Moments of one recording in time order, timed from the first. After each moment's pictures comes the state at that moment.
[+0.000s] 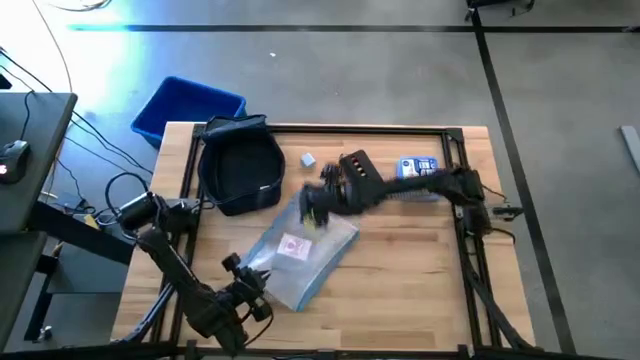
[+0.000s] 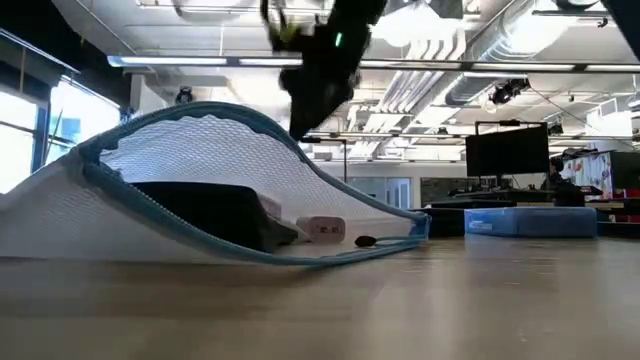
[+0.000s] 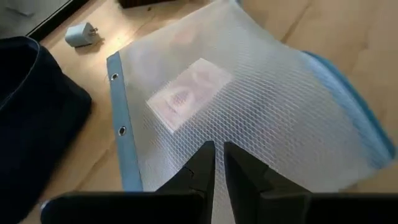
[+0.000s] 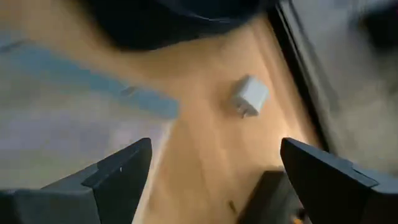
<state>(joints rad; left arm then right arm) -0.93 1.86 1.37 -1.20 -0.91 -1.50 -0.01 2.05 1.70 -0.71 0.53 0.14</state>
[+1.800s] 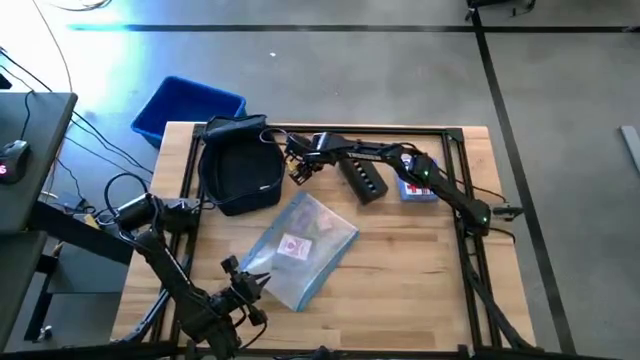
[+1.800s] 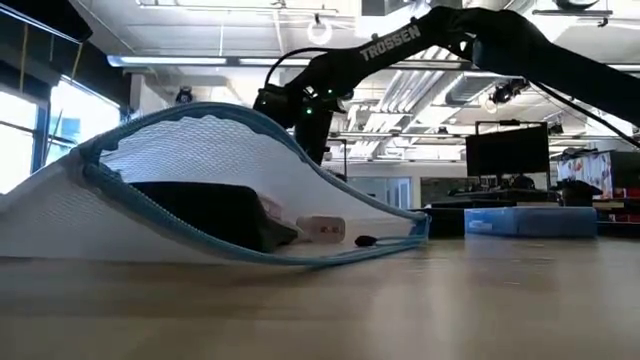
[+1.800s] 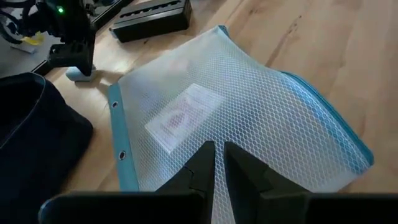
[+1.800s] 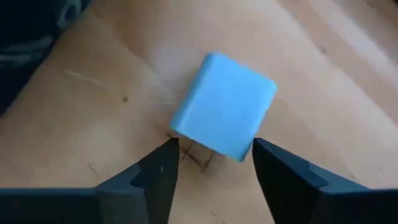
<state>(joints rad) -0.96 1.86 1.37 -1.20 -1.01 -1.46 -0.31 2.53 2.21 -0.92 0.18 0.41</state>
